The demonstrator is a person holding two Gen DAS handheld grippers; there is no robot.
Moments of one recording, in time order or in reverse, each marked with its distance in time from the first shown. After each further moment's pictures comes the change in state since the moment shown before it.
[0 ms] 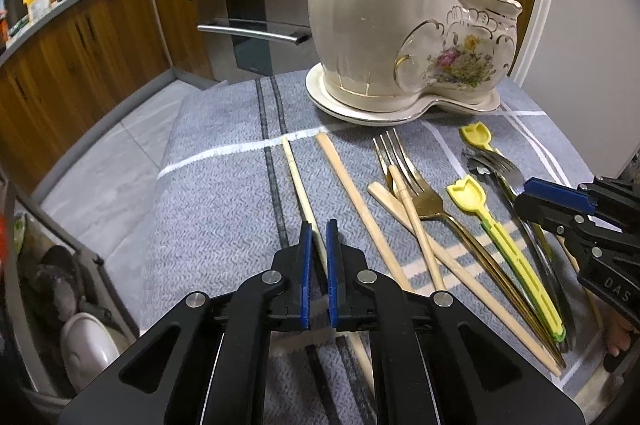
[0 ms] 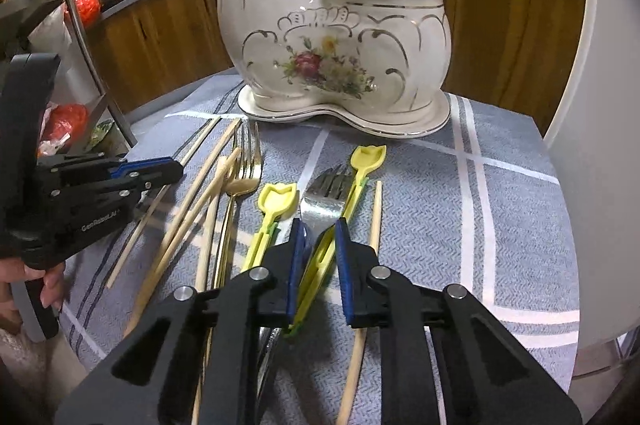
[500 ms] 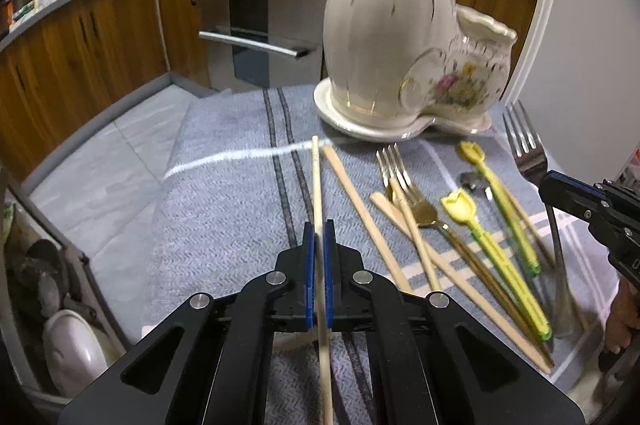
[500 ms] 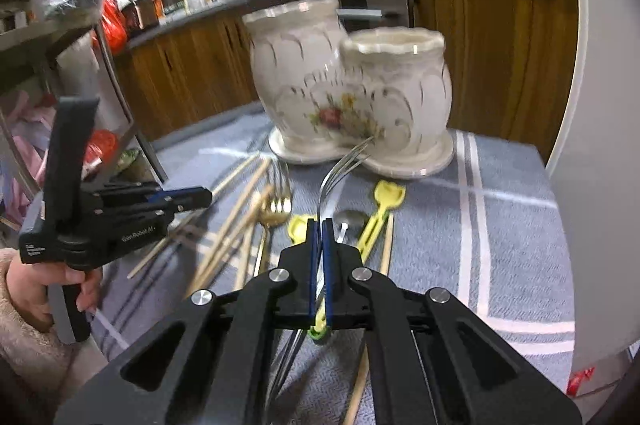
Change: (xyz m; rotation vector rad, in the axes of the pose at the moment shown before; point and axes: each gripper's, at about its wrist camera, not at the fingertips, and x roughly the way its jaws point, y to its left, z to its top) left arm -0.016 0.018 -0.005 -0.060 -0.081 -0.064; right arm -0.036 0.002 0.003 -0.005 -0.172 0.082
